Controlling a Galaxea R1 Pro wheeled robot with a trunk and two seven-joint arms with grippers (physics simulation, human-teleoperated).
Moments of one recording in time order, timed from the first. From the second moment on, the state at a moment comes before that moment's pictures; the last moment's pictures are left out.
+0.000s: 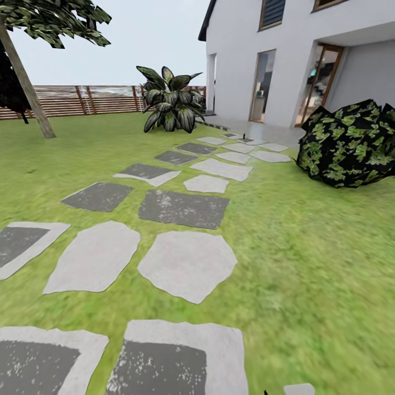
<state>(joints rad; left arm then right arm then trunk) -0.28 0.10 0.10 -0.18 0.01 -0.26 0.01 -0.19 -0.05 0.00 -0.42 0.06 -0.32 0.00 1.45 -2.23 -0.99</state>
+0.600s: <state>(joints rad) -0.28 0.10 0.10 -0.18 0.01 -0.26 0.01 -0.19 -0.05 0.00 -0.42 0.05 -0.32 0.00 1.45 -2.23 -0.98</state>
